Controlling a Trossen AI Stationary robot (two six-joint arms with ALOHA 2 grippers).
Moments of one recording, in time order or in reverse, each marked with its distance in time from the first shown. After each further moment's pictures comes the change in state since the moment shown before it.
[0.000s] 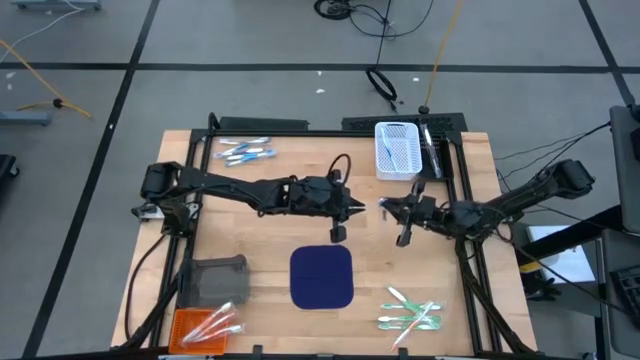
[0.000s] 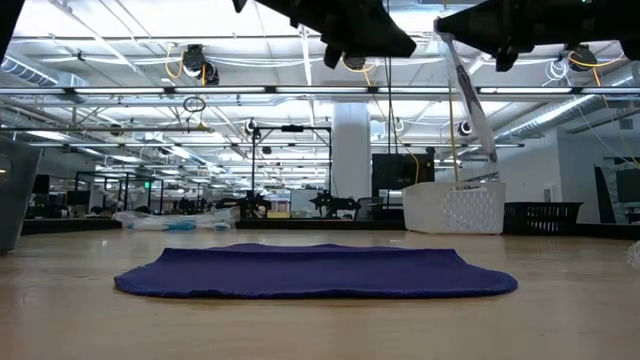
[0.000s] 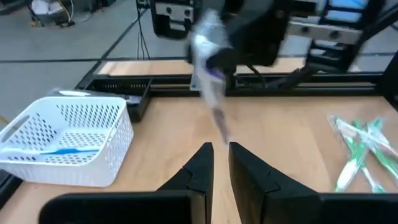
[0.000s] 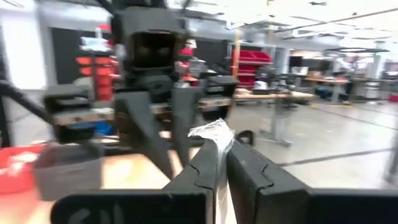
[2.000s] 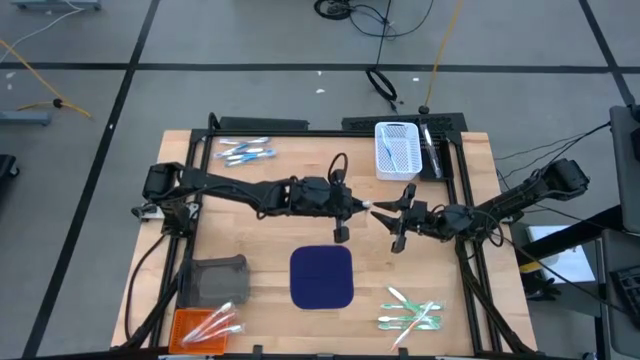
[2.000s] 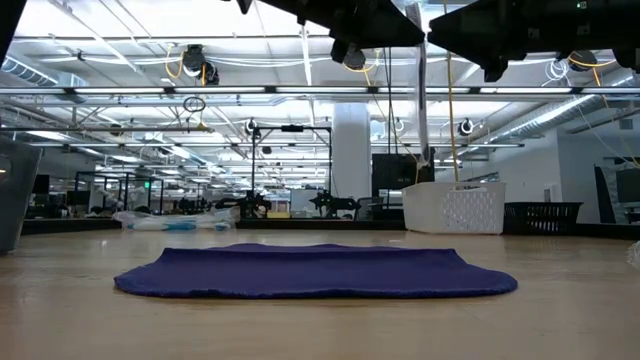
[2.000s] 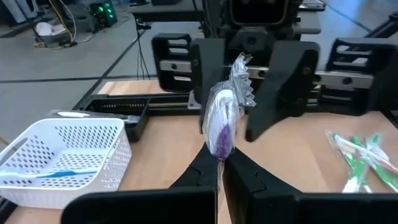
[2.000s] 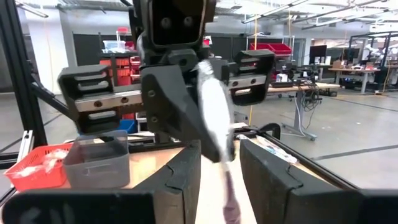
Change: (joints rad) left arm -0.008 0.017 0.000 0.095 0.001 0.030; right arm 0.000 0.161 0.000 0.141 -0.080 0.085
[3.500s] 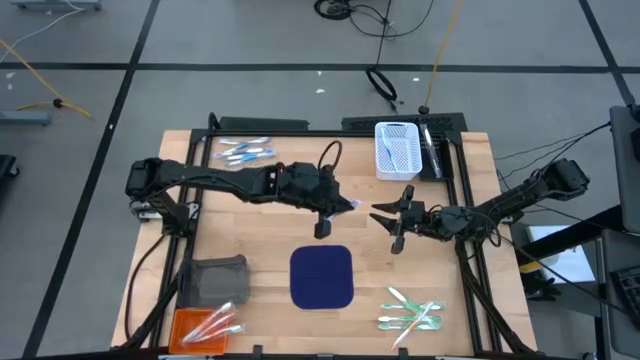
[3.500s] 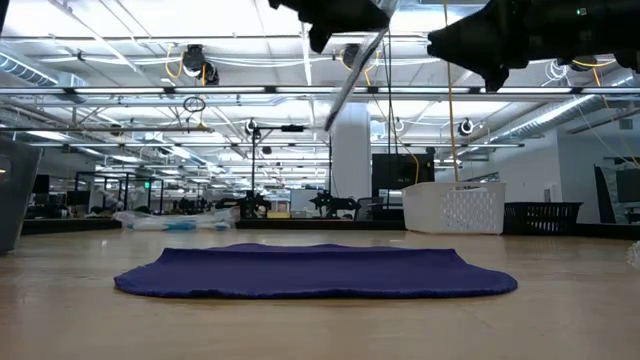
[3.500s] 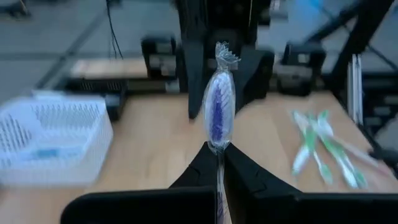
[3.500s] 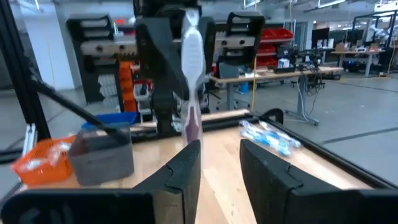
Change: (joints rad) left arm 0.045 -0.127 -0.001 -0.228 0.158 -0.031; right arm -0.001 0.000 0.000 -0.059 0.001 0.079
